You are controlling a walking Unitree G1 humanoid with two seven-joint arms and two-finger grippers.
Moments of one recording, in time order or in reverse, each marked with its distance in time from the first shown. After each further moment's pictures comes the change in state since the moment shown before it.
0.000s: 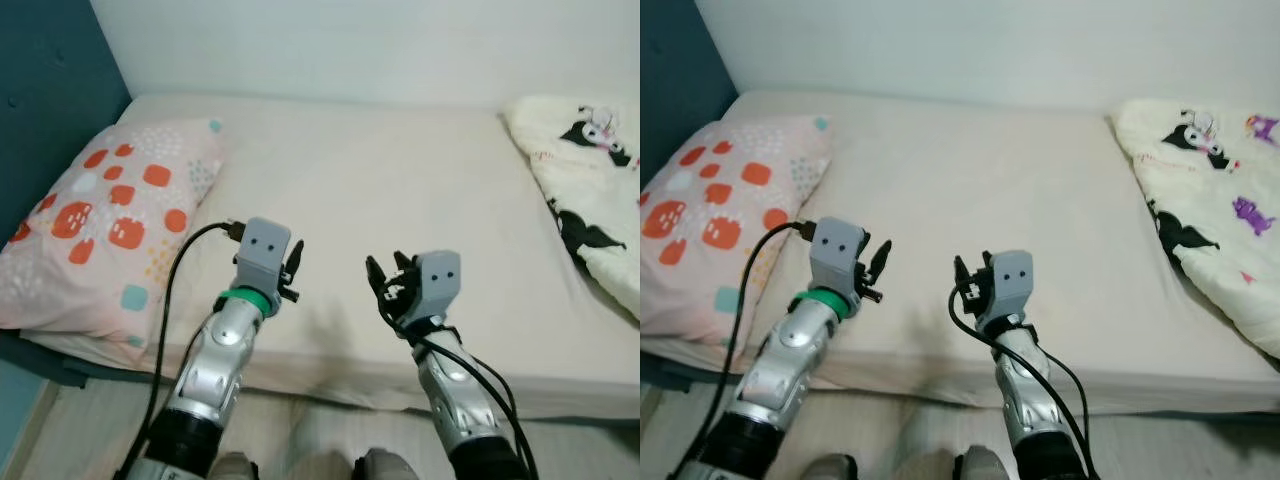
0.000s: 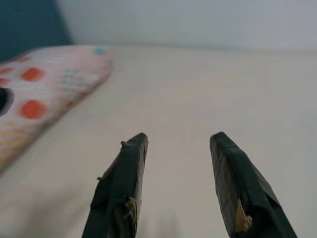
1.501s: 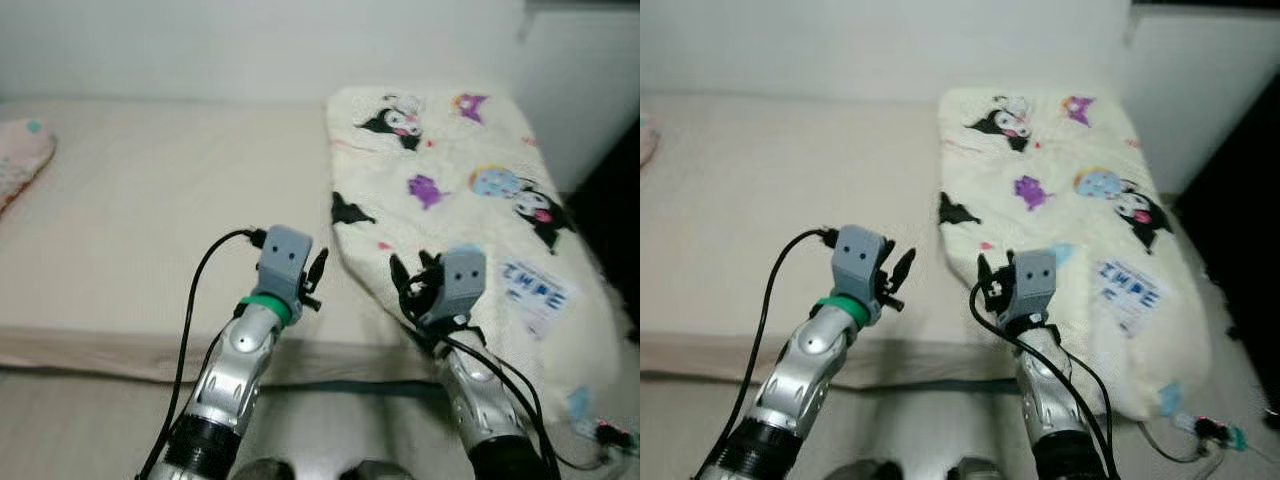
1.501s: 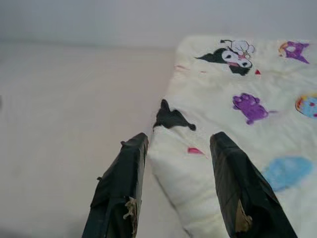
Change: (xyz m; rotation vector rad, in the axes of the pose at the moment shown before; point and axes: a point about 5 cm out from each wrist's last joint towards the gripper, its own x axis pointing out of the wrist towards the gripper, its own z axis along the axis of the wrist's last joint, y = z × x) left arm 0.001 0.006 0.001 0.008 -0.002 0.006; right arm 0.001 0.007 0.000 0.018 -0.011 0.007
